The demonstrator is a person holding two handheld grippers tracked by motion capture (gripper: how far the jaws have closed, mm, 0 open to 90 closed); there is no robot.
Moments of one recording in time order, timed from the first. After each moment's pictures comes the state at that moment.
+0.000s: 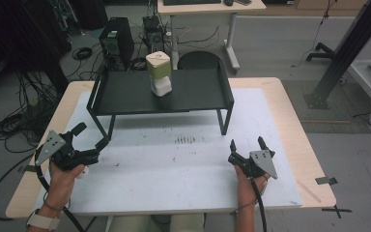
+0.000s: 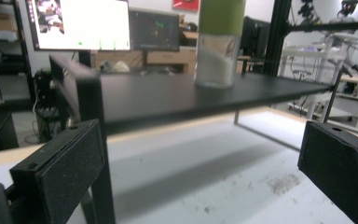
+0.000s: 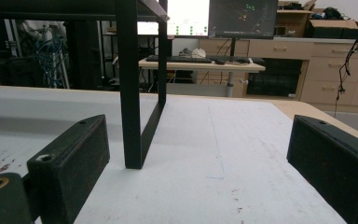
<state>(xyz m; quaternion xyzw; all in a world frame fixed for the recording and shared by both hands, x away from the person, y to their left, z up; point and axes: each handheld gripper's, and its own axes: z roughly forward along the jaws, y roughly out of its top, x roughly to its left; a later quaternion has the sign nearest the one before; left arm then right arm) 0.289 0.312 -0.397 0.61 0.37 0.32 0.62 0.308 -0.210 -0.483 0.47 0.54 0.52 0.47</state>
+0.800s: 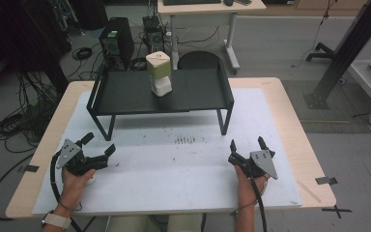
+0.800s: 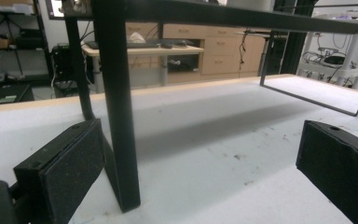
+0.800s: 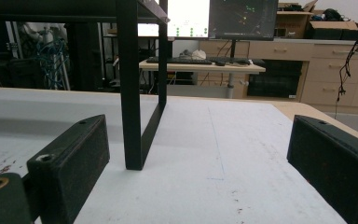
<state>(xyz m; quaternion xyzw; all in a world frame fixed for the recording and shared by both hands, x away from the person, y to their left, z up) 0.304 0.312 -0.455 0.63 0.40 0.33 0.58 0.307 -0.211 -0.483 0.47 0.54 0.52 0.47</state>
